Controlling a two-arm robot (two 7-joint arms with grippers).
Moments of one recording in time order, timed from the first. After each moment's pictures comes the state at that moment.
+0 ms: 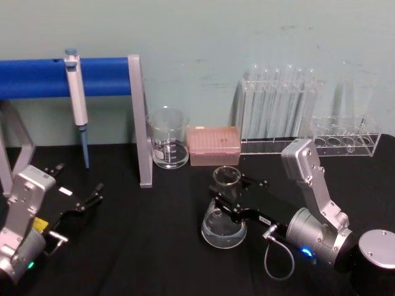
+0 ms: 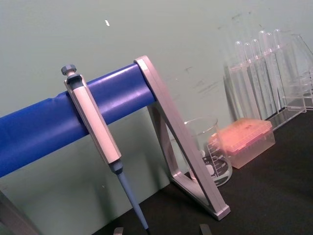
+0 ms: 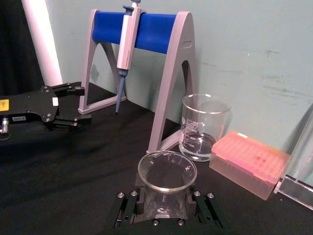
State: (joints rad) left arm -0.20 0.60 0.45 -1.41 -0.25 -0.12 0.03; right arm 0.25 0.36 -0.42 -1.48 0.32 0.08 0.42
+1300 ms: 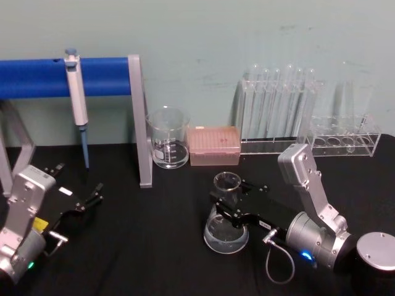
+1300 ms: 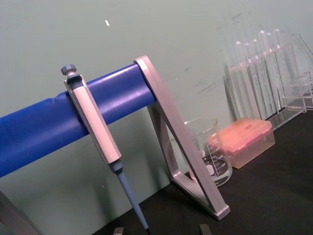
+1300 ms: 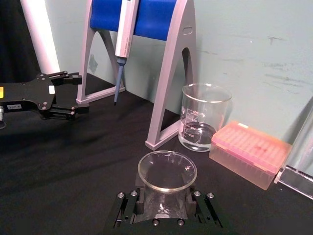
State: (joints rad) left arm -0.20 0.60 0.45 -1.41 -0.25 -0.12 0.03; right arm 0.25 0.36 -0.43 -1.47 0.30 0.09 0.42
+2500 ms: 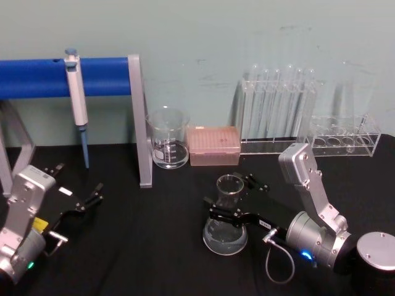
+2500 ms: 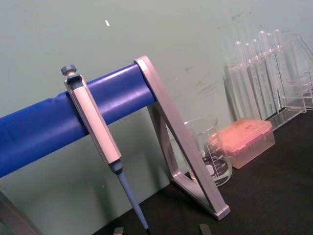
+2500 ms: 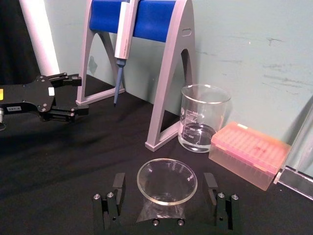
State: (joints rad) left arm -0.20 0.60 0.45 -1.41 -0.25 -0.12 0.03; right arm 0.25 0.36 -0.43 -1.47 0.31 0.09 0.41
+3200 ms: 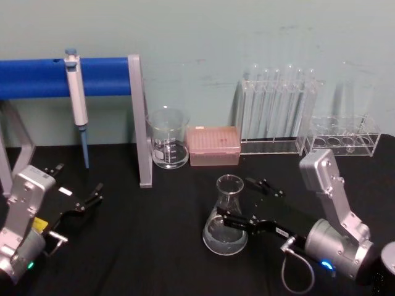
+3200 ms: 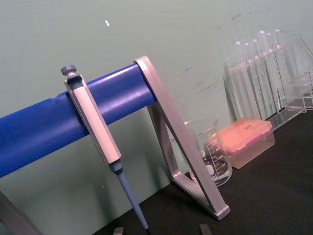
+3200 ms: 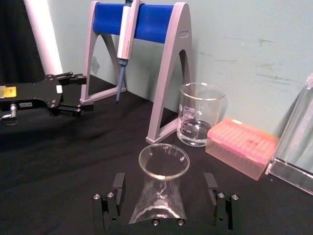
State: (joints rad) left arm -0.20 0.60 0.45 -1.41 -0.25 -0.12 0.03; right arm 0.18 0.43 -0.39 -1.56 0.34 0.10 0.43
